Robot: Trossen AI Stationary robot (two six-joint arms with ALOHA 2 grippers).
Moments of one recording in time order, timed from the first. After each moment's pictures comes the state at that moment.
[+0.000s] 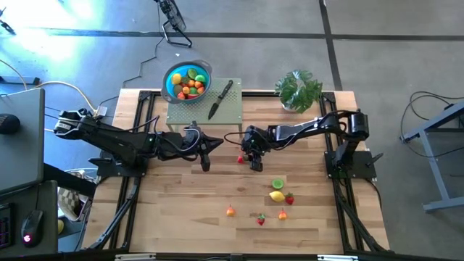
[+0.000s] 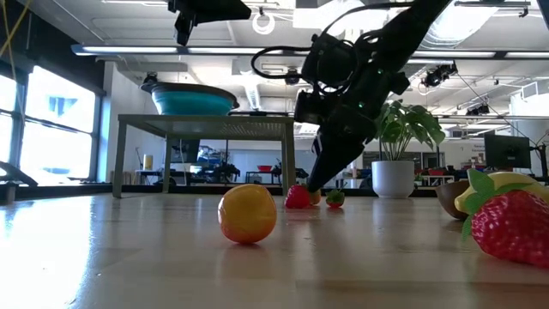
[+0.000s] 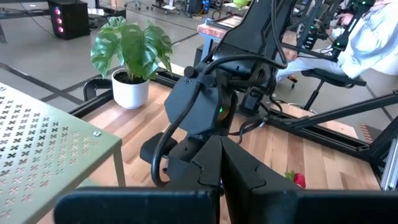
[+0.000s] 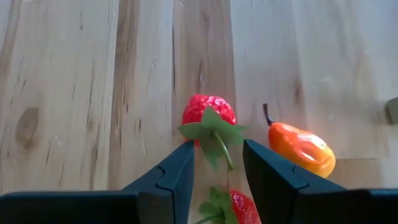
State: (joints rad) left arm -0.19 1.17 0.83 0.18 -0.51 -0.32; right arm -0.15 1.81 0.98 -0.15 -0.18 -0.02
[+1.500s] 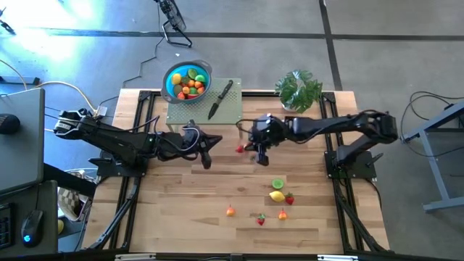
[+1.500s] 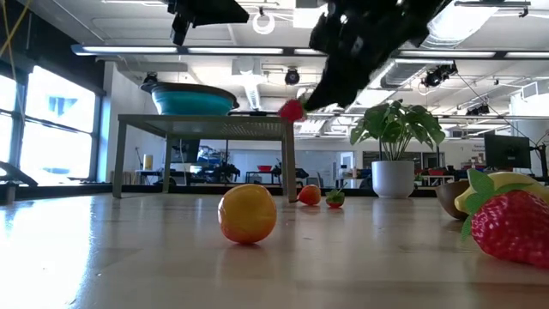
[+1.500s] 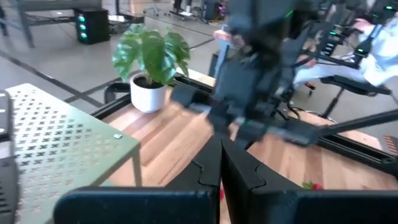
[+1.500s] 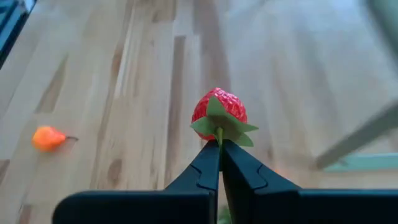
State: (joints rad) left arm -0.19 1.17 0.83 0.18 -0.59 -0.32; right arm -0.15 1.51 0.98 -0.20 -0.20 0.01
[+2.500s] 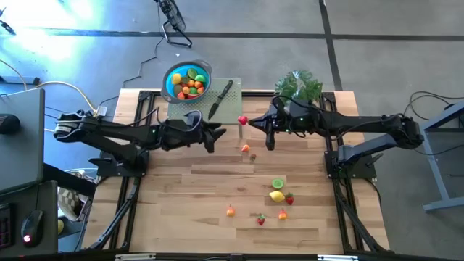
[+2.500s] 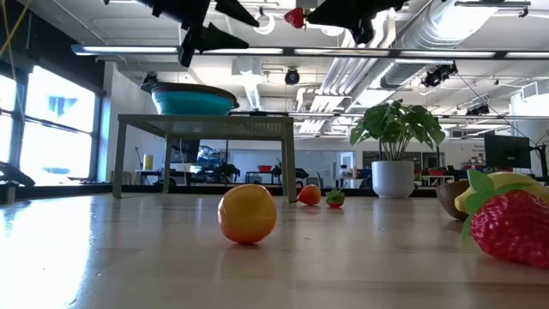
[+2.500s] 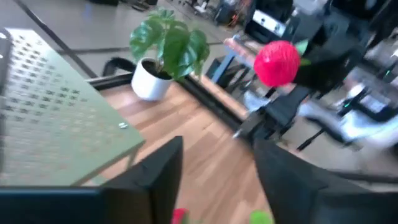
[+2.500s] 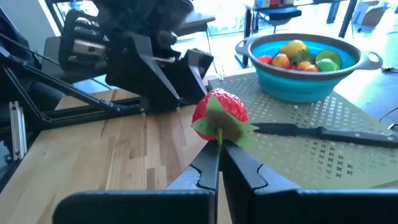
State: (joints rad) left arm -0.03 1.18 0.83 0.19 -0.44 -0.62; right arm -0.14 1.21 0.98 -0.02 0.02 0.10
